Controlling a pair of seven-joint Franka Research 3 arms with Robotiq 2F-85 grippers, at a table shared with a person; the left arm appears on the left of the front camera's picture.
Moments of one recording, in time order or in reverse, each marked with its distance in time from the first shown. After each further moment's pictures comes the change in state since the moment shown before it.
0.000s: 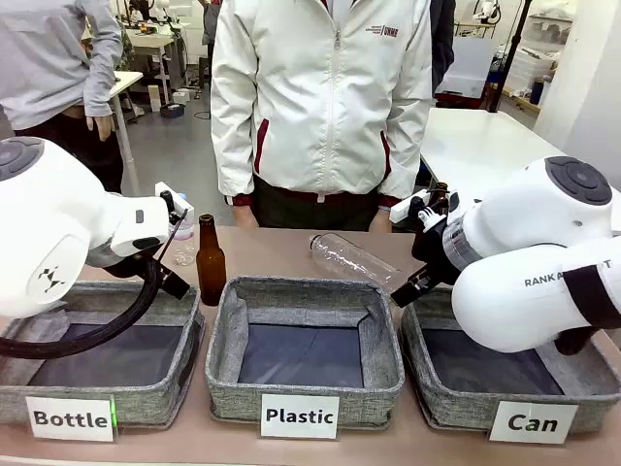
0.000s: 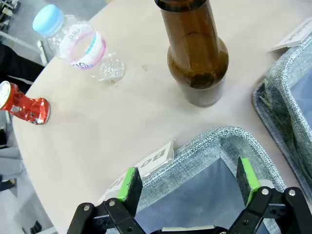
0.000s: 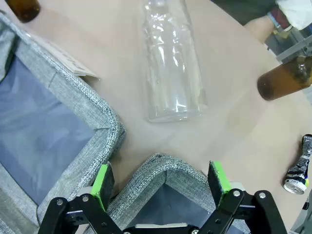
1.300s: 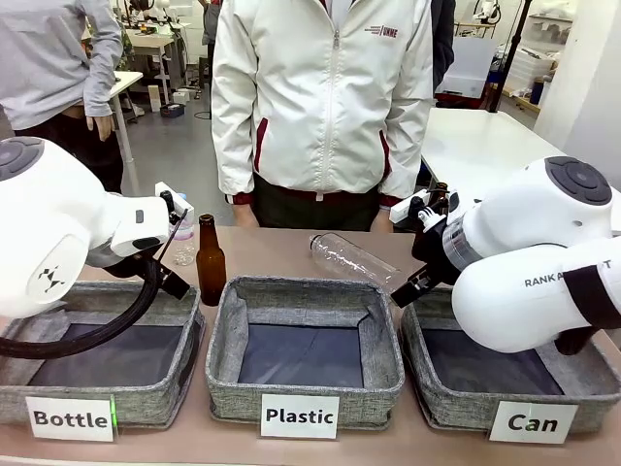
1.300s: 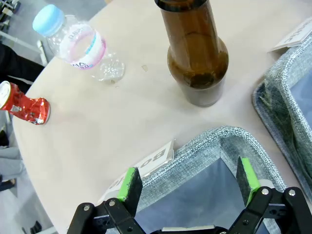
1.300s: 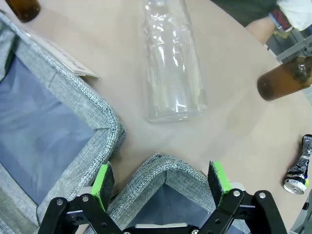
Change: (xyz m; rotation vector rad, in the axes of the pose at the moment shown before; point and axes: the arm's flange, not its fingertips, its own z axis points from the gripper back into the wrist) left arm 0.000 0.000 0.000 0.000 0.000 0.000; right arm 0.000 0.000 0.000 0.000 0.000 0.001
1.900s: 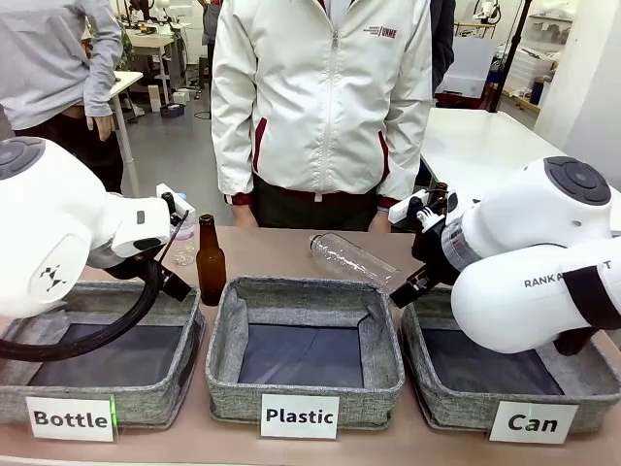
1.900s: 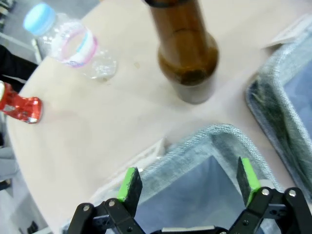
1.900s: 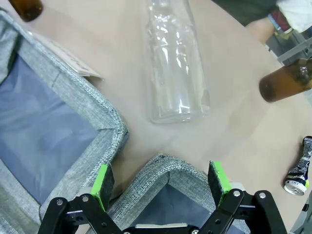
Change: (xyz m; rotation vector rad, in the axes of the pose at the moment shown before) left arm 0.000 -0.008 0.003 -0.041 0.022 0.001; right arm 0.003 0.004 0.003 0.007 -0.002 0.008
